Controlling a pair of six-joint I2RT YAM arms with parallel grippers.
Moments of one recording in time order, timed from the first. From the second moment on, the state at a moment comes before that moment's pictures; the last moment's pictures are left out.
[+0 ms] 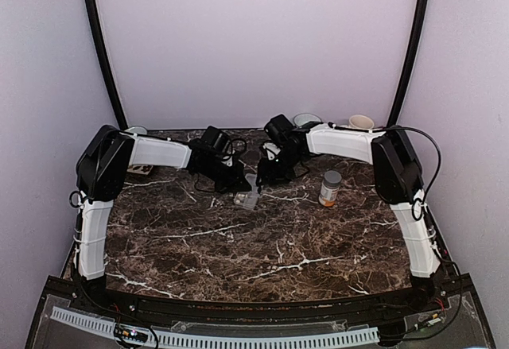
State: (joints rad) left arm -0.59 2.19 1.54 -0.29 0.50 -0.71; right arm 0.70 2.31 1.92 -0.72 -0.23 0.42
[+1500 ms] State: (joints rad) left arm -0.59 2.19 1.54 -0.29 0.50 -0.71; right arm 0.70 2.27 1.79 -0.71 -0.18 0.42
